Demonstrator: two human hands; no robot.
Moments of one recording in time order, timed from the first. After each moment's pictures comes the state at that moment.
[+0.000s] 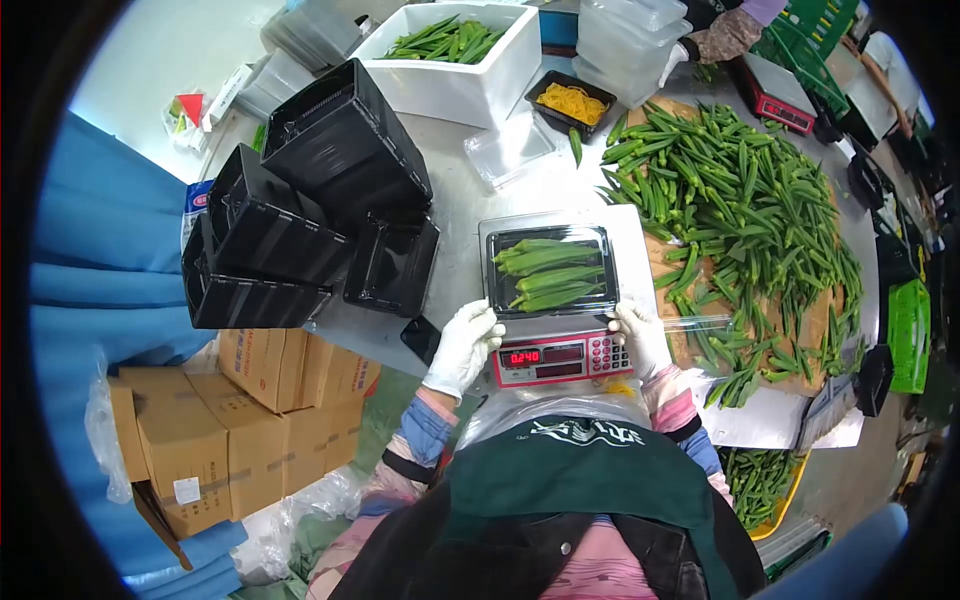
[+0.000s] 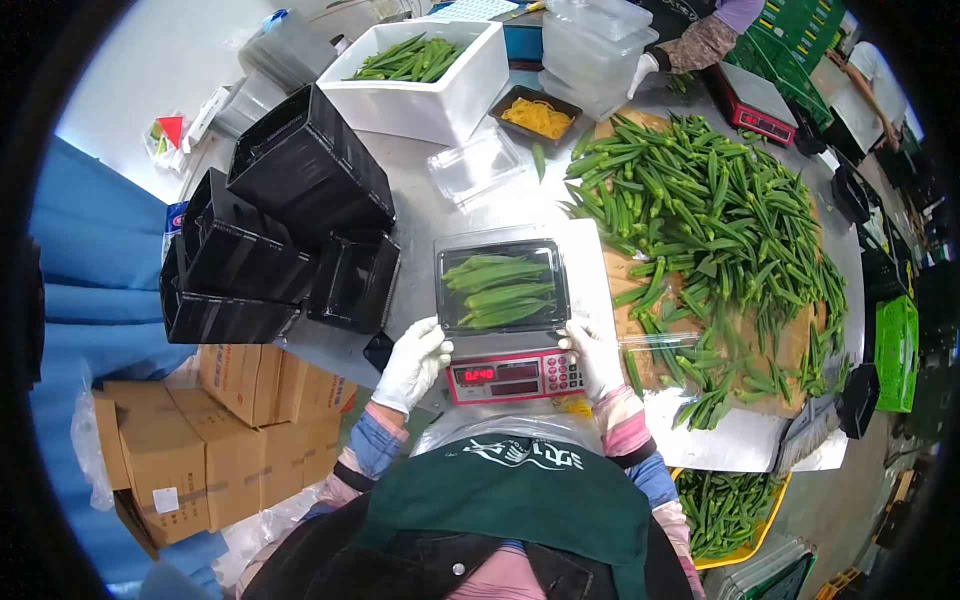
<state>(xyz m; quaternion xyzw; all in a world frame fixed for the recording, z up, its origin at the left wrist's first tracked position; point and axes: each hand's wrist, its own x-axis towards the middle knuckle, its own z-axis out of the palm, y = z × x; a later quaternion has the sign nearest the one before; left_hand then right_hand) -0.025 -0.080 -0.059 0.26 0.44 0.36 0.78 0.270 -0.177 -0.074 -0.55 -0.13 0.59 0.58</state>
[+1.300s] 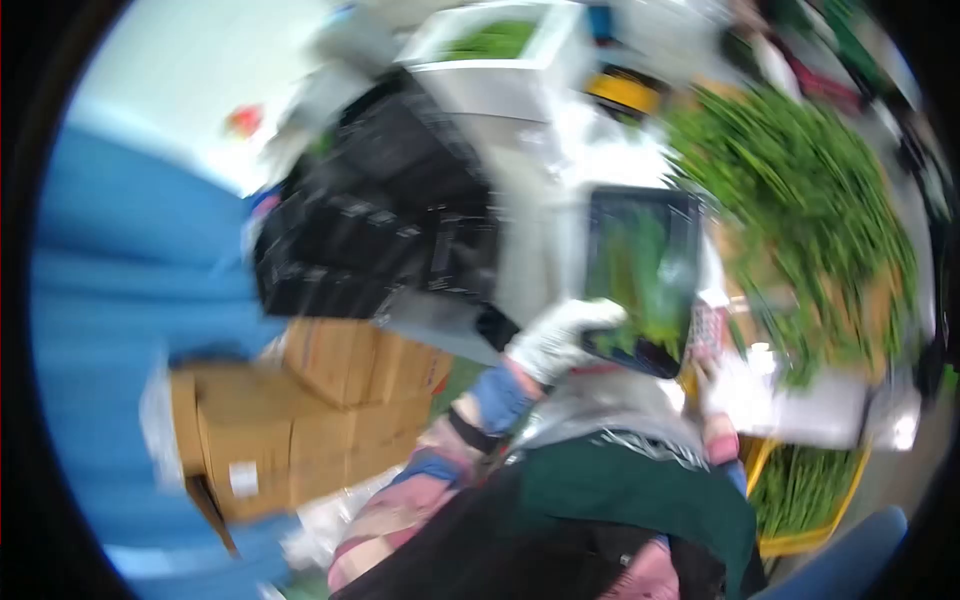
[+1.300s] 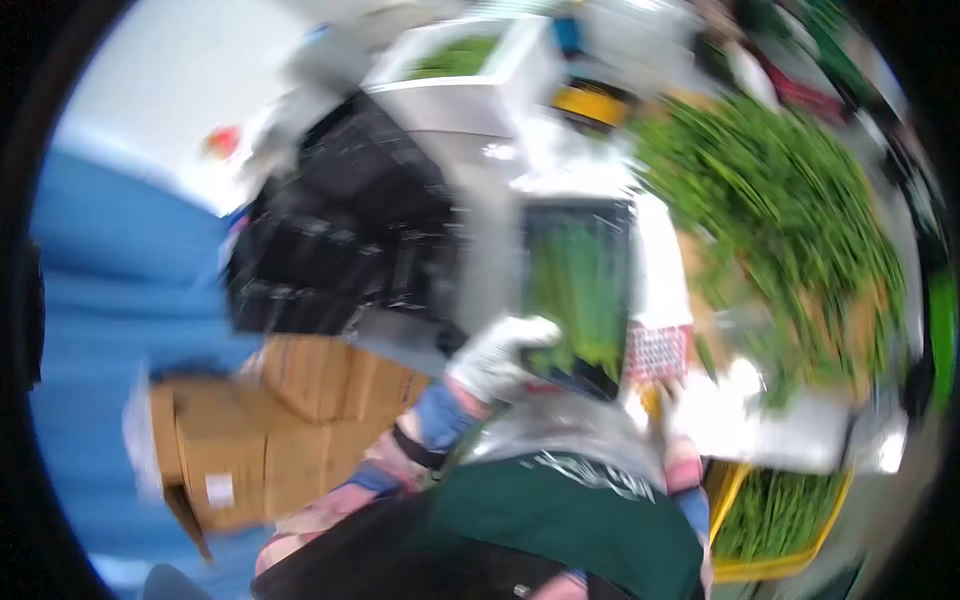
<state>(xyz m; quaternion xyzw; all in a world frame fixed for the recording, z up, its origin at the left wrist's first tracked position) 0.005 -0.105 0.028 0.76 0.20 0.18 0.60 0.260 -0.341 -0.202 -0.82 -0.46 0.18 0.30</state>
